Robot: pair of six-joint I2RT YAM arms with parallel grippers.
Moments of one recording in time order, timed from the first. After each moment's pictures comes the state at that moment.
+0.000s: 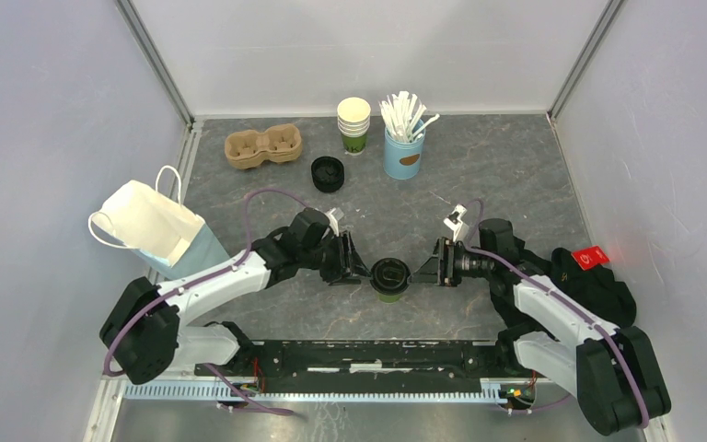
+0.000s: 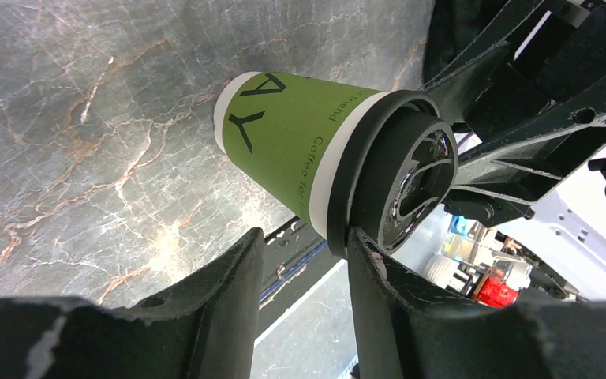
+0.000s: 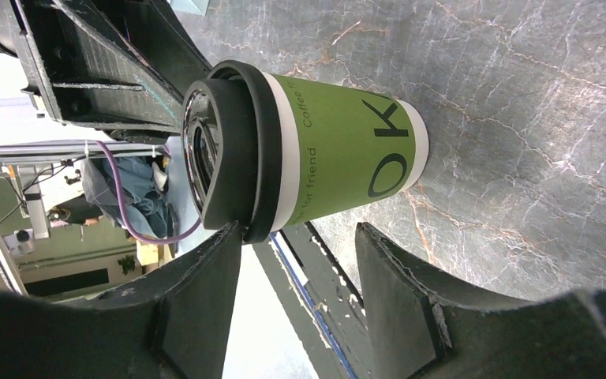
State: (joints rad) left arm -0.75 1.24 0.69 -0.22 0.38 -0.97; right arm 0.30 1.02 0.35 -0.01 -0.89 0.61
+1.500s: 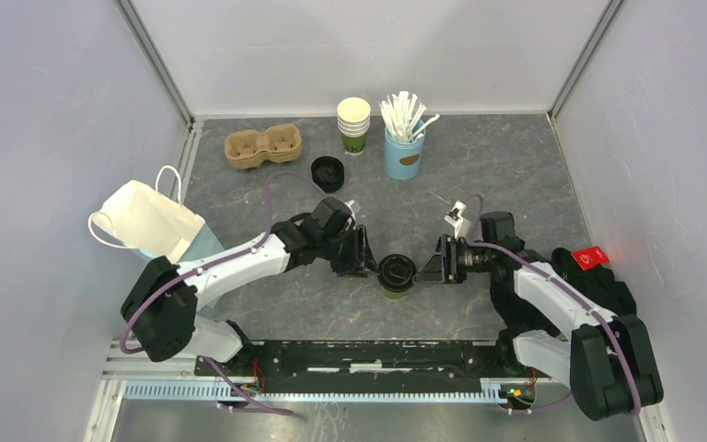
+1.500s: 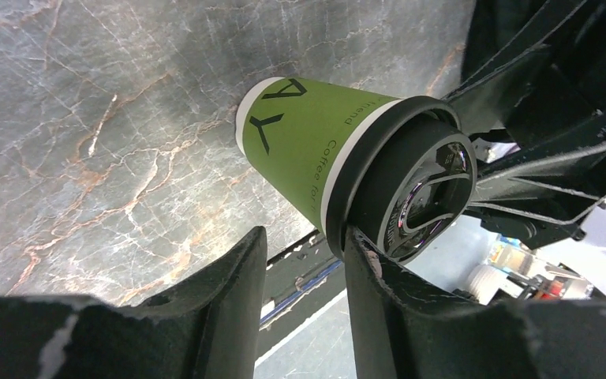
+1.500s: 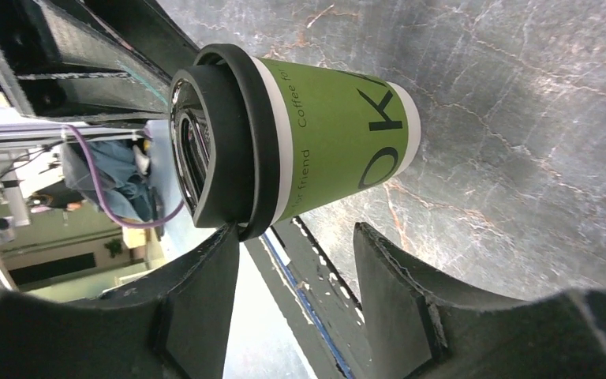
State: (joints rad) left arm -0.81 1.38 0.85 -0.32 0.30 -0.90; right arm 0.24 1.11 0.43 -0.17 -0.93 0.44
